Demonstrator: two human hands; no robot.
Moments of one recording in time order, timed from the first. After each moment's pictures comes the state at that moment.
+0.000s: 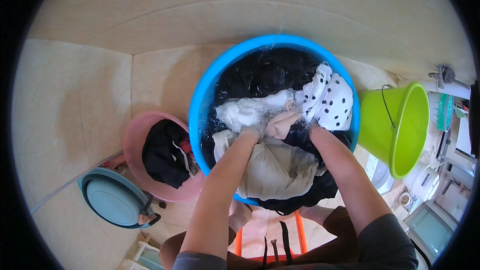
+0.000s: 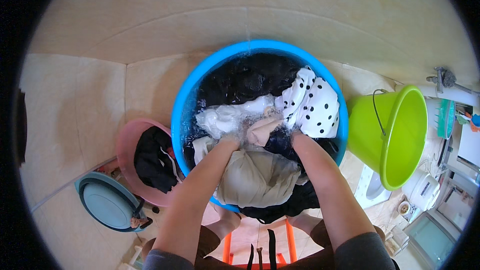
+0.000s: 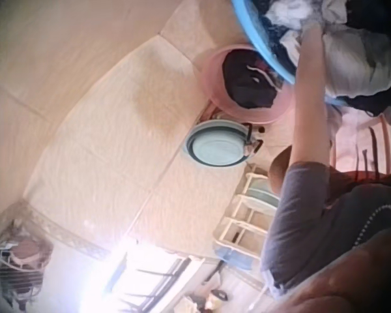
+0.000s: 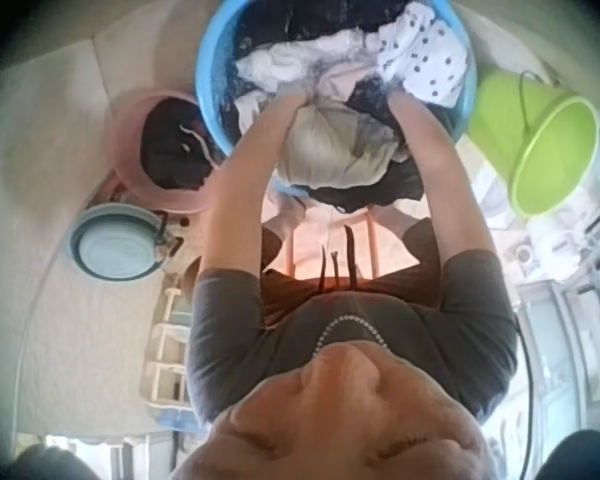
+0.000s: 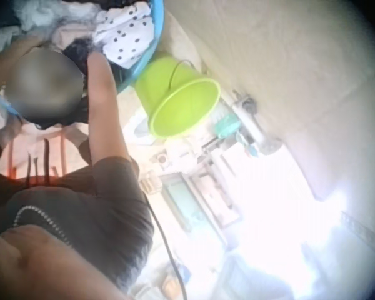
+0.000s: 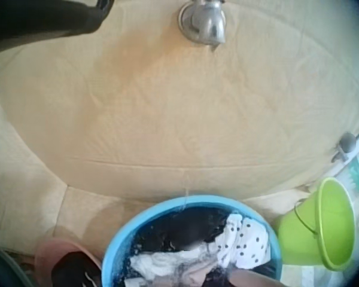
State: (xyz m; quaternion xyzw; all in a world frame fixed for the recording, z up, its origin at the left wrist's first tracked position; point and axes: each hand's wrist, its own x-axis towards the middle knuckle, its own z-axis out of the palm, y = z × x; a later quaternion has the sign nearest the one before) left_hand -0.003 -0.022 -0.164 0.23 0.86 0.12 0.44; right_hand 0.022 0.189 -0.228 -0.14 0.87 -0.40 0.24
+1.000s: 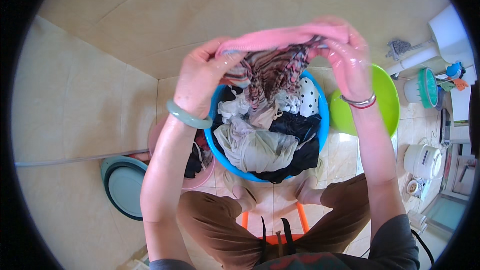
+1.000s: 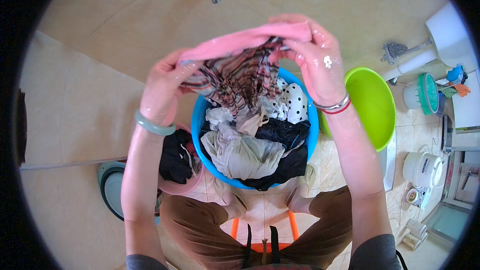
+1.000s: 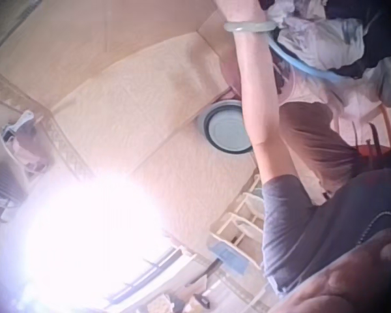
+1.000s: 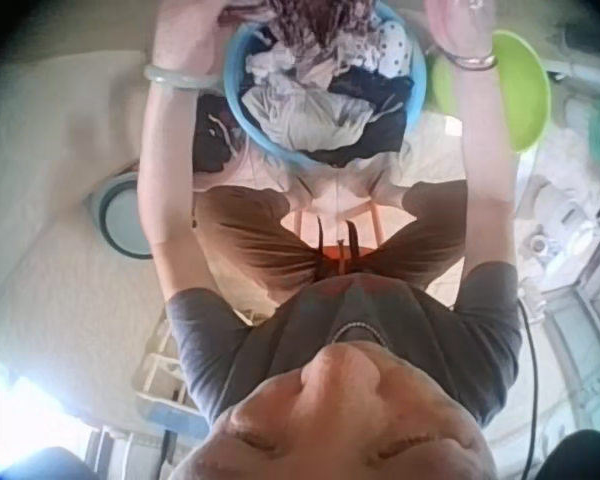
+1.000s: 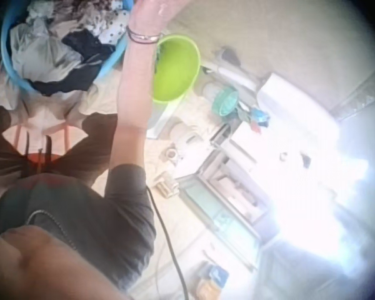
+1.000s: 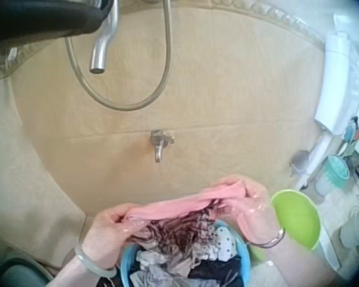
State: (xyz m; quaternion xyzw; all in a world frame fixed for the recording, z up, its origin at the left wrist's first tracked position) left_hand -0.017 -0.059 0.278 0.05 0.65 0.74 0.16; right_hand 0.007 0.194 0.279 -0.12 0.60 -0.79 -0.07
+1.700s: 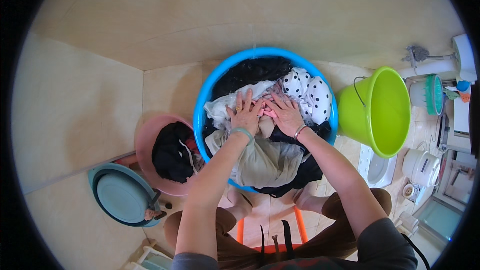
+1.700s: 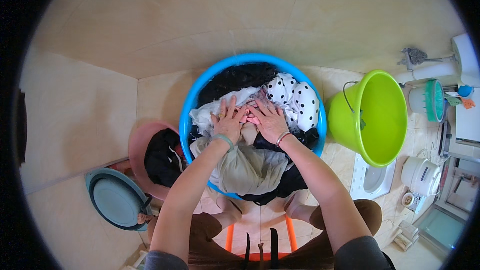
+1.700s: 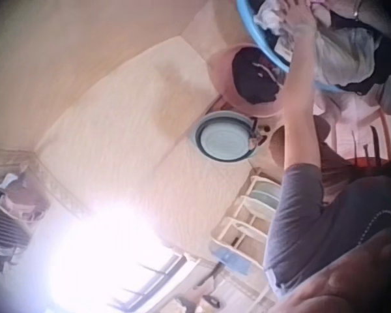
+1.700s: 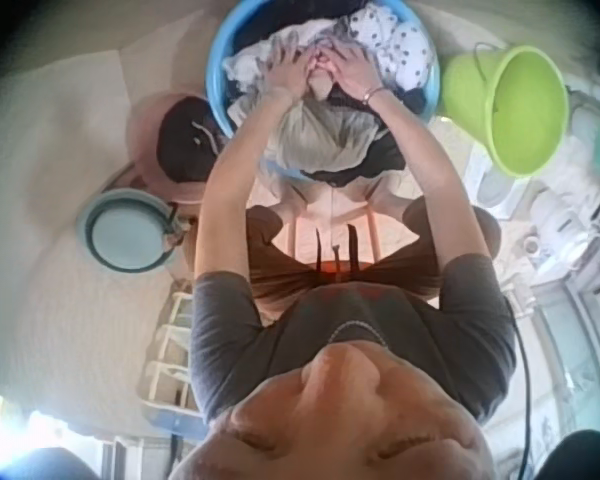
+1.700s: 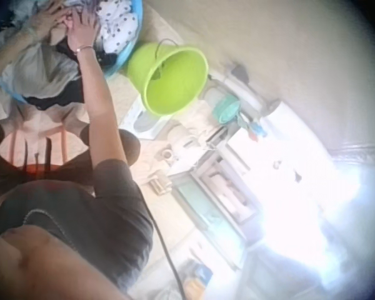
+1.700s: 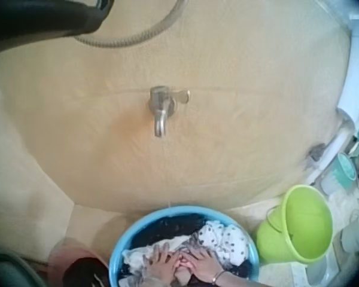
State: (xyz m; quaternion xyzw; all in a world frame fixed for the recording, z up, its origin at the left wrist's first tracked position) left_hand 0.006 -0.022 -0.052 0.16 0.97 0.10 0.18; right_hand 0.027 0.159 -0.060 -0.16 0.97 -0.16 0.08
